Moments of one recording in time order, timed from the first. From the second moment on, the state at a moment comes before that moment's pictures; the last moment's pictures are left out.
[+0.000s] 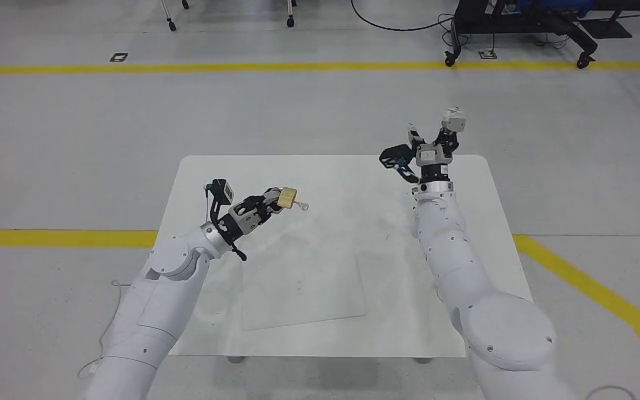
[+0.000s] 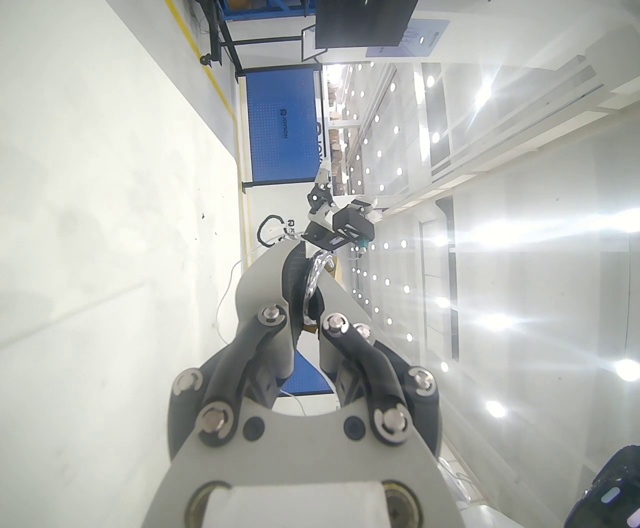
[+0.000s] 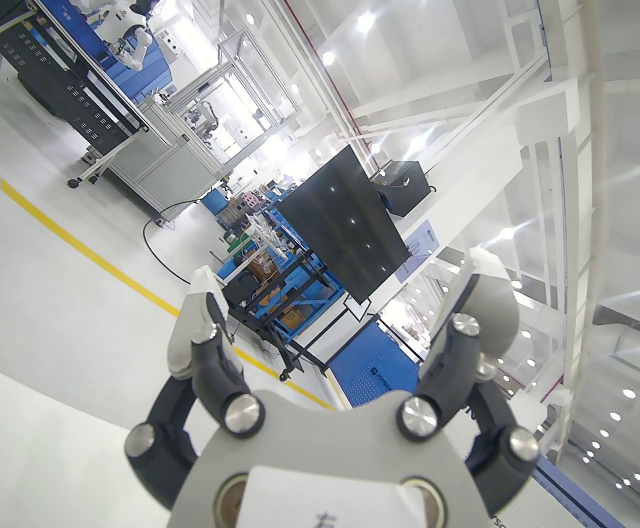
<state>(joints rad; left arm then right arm) 0.84 -1.31 -1.23 -1.02 -0.46 -0.24 -0.80 -0.30 -1.63 2.81 -0.21 2.80 0.76 -0.85</state>
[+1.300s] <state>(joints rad) 0.84 -1.31 -1.23 -1.02 -0.46 -0.24 -0.80 -0.81 -1.40 1.93 -1.16 0.82 0.66 0.92</state>
